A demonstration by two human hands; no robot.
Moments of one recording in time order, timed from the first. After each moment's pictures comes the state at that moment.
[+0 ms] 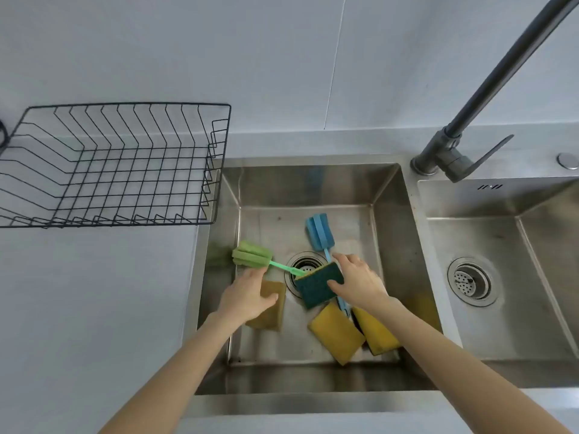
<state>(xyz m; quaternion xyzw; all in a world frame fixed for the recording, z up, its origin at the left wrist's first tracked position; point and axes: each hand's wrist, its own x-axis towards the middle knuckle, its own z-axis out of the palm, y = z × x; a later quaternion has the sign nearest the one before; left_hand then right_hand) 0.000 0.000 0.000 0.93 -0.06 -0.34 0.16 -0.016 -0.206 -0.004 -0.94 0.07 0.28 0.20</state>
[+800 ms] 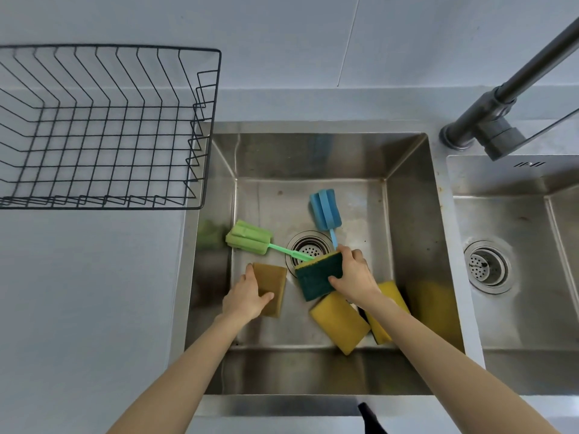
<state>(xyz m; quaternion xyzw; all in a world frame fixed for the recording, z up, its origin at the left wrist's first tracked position) -0.008 0.003 -0.072 0.89 0.09 -0.42 0.16 -0.011 -0.201 -0.062 -0.89 0.15 0.32 0.28</state>
